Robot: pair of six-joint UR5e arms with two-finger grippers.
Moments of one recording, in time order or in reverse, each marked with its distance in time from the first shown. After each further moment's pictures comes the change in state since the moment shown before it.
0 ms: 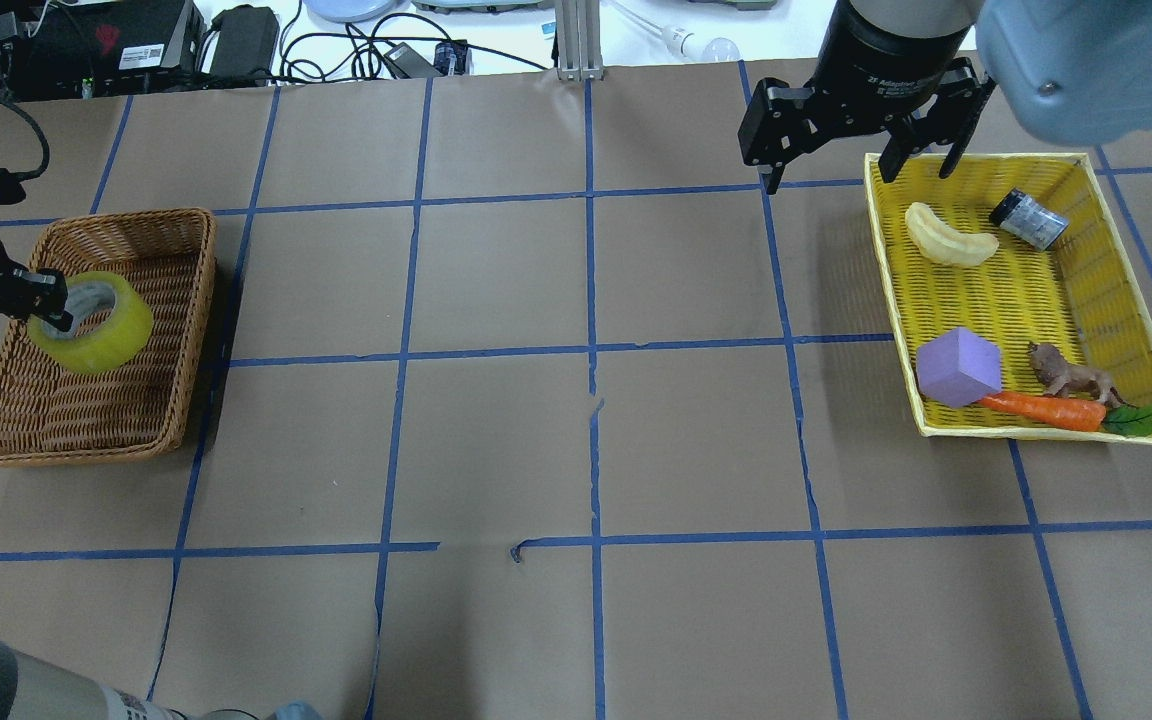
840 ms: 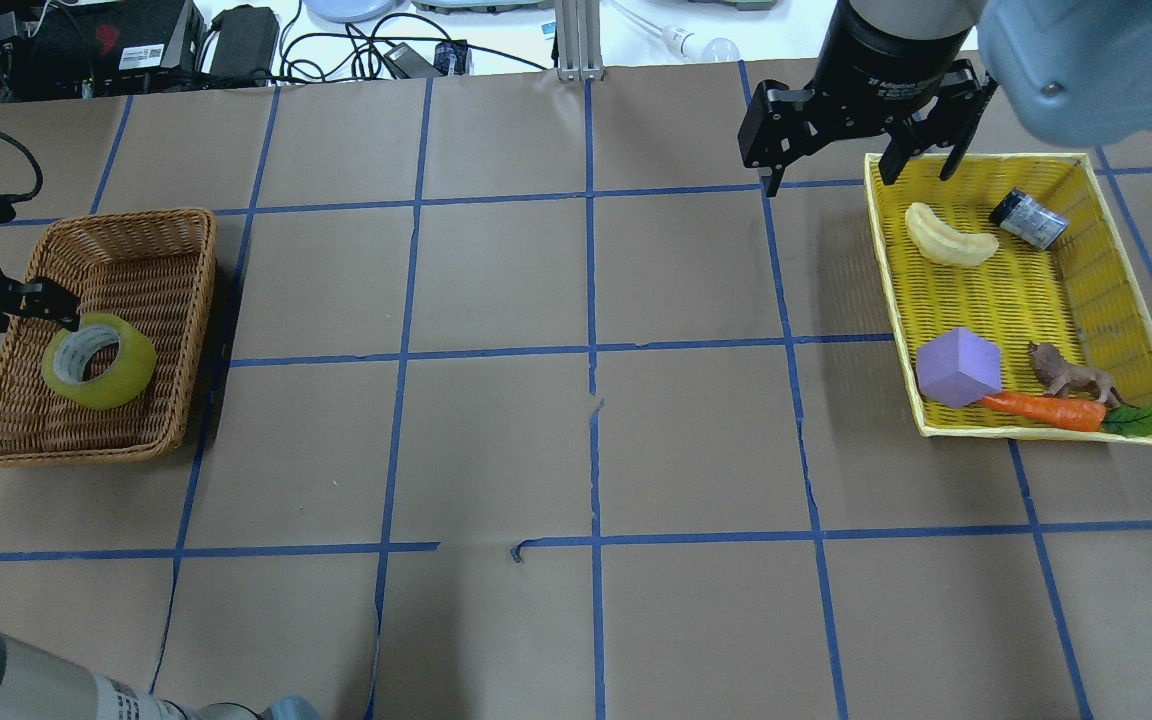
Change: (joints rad) left arm -0.016 0.002 -0.029 0.149 -0.003 -0.082; right arm 0.001 -0.003 0.000 0.006 0.000 0.001
